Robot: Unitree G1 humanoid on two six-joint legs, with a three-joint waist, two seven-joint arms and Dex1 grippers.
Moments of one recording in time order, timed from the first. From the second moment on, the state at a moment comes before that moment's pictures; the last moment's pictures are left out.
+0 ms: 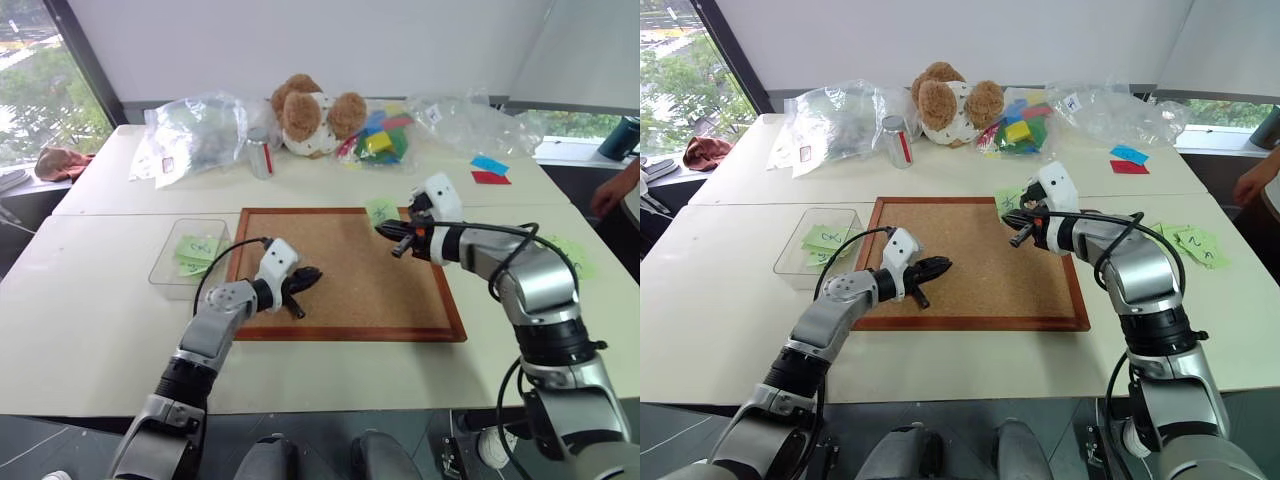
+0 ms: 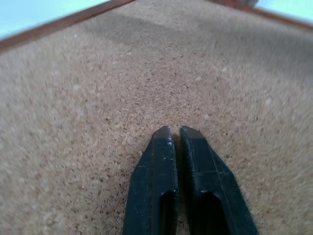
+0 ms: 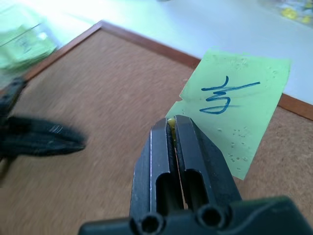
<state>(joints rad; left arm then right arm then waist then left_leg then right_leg) -0.46 0.26 -0.15 0.17 -0.22 0.39 -0.72 -0.64 -0.58 0.06 -0.16 0.27 0.89 0.71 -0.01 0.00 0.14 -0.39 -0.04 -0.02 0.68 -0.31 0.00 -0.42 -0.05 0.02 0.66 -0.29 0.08</state>
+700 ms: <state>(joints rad) -0.77 0.03 0.39 0.10 -0.95 1.14 -0.36 -0.67 -0.69 0.07 -0.41 0.42 1.00 0.77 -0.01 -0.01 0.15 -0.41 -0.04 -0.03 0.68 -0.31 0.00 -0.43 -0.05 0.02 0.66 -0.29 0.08</state>
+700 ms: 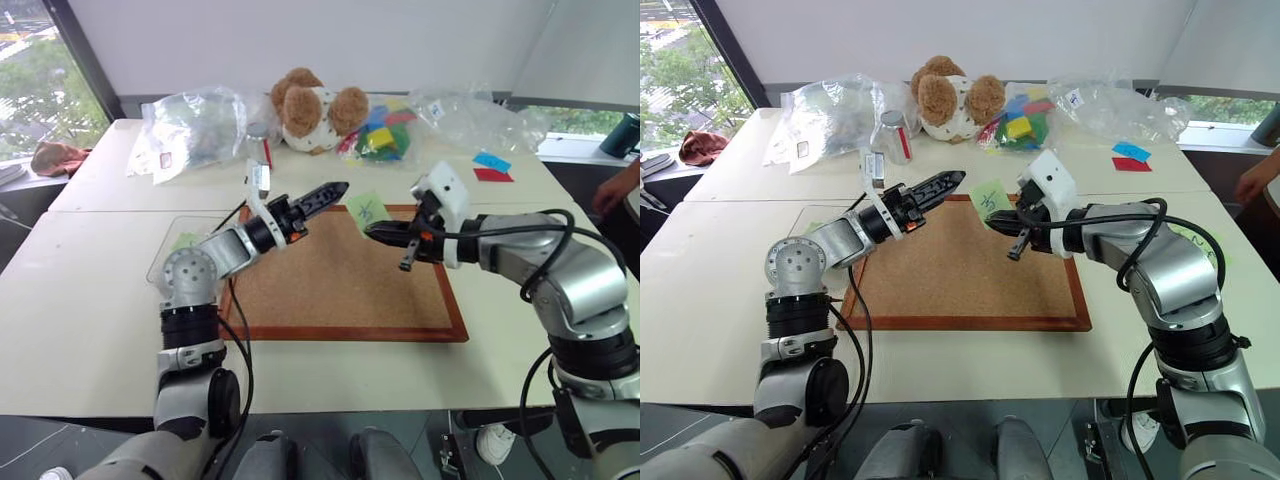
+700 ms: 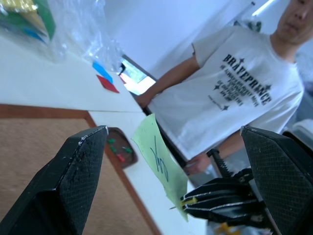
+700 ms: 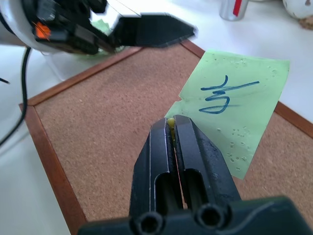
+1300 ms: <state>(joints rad) -0.77 -0.04 0.40 0.11 -1.10 1.22 -0.19 -0.71 -0.68 0.09 -0.50 0.51 1.03 0.76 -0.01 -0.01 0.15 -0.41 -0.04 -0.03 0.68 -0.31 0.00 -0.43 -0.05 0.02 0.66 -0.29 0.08</state>
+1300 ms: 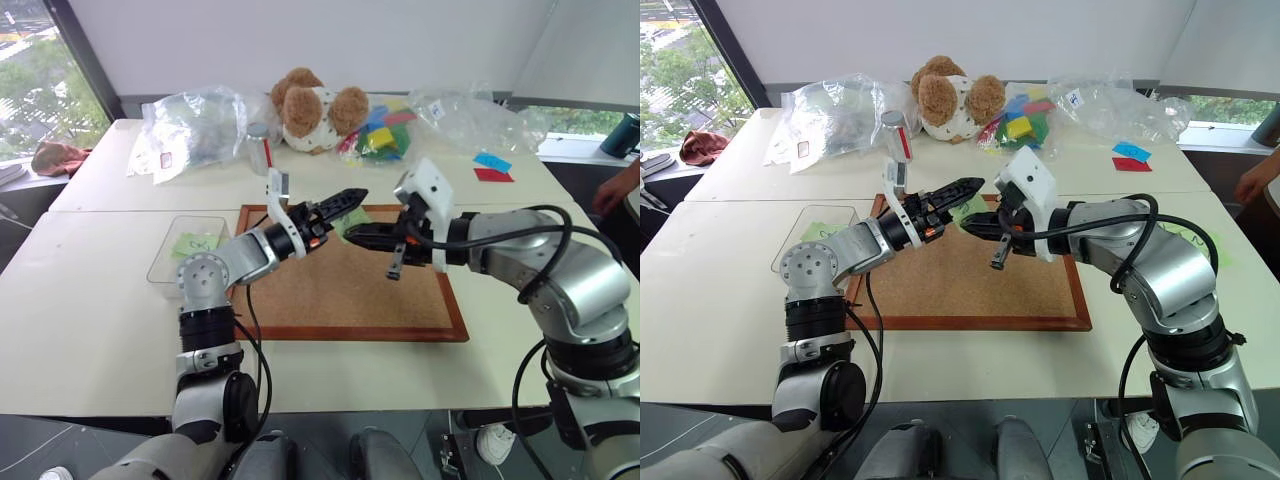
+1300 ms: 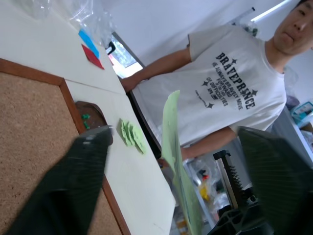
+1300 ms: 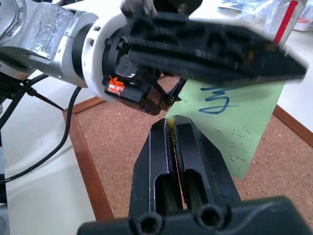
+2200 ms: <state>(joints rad) -0.67 -0.01 0.38 0.16 -1.18 1.14 -0.12 -0.78 -0.71 0.06 -0.47 0.53 1.07 0.69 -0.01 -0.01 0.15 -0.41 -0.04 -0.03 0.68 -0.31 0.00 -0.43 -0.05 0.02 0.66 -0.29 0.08</state>
